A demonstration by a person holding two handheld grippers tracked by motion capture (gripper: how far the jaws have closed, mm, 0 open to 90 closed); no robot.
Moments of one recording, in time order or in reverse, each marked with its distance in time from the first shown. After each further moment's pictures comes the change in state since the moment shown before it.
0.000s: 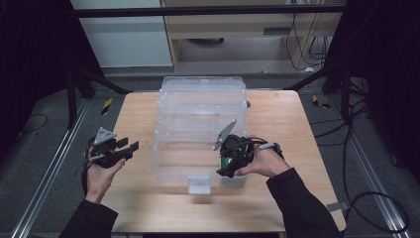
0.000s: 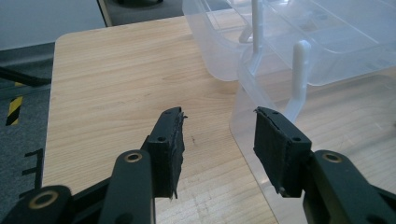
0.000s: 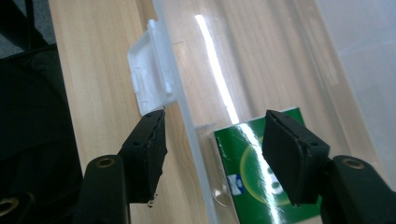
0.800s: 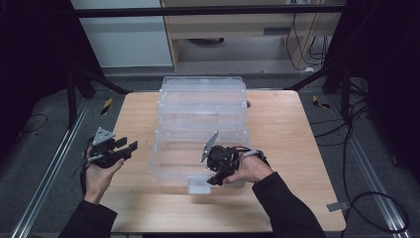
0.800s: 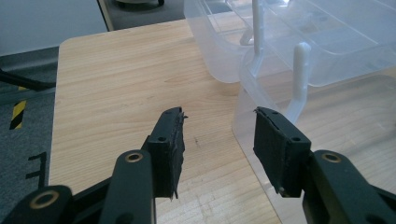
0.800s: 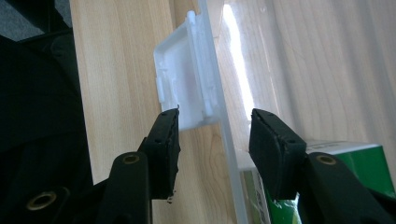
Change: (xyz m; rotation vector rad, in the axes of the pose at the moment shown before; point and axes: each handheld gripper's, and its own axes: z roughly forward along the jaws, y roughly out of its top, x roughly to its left) left arm 0.001 0.000 -0.003 -0.009 0.005 0.013; right arm 0.014 0.012 0.043 0.062 0.093 -0.052
